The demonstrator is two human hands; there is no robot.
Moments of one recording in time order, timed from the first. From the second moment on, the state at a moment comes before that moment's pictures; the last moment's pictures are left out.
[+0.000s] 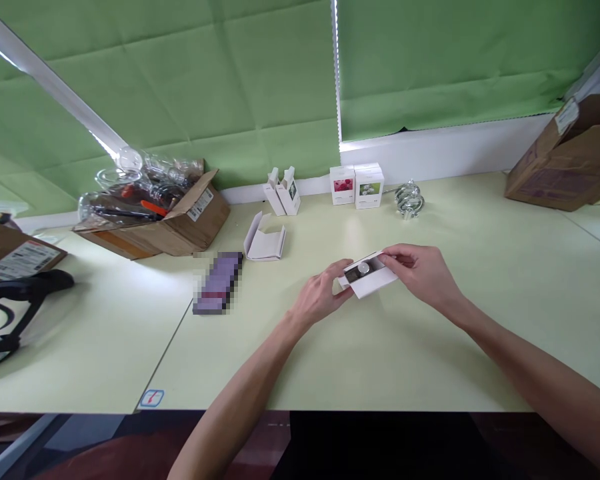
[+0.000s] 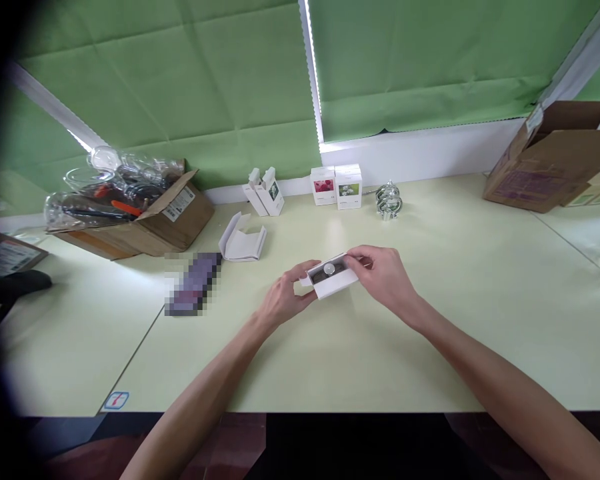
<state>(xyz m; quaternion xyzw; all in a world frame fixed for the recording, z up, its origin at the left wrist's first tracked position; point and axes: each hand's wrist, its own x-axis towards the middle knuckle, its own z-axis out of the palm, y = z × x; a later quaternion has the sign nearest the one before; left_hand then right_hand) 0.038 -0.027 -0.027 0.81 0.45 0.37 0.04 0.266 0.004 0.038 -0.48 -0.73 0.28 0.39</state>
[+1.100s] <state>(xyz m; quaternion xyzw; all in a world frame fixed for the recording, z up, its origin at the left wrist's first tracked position) 0.067 -0.040 -0.028 0.86 0.30 0.35 -0.21 0.262 -0.037 0.066 -0.52 -0.85 0.03 0.12</state>
